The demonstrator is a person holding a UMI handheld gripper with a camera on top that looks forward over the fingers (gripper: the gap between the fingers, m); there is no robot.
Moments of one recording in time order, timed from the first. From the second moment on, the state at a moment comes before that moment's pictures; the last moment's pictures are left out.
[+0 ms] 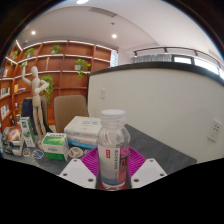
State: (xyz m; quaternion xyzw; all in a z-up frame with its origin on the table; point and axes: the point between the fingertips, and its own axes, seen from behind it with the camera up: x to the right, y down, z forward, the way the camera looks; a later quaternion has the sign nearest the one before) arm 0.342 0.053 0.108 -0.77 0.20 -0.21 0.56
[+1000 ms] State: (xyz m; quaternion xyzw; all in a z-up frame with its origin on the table) arm 0.221 -0.051 0.147 -0.78 0.13 -0.08 0.61
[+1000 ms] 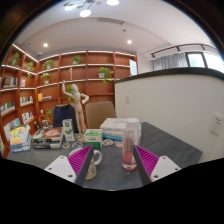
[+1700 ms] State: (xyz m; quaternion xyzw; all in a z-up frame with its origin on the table) arm 0.051 -0.131 0.204 -0.76 0.01 -0.01 0.65
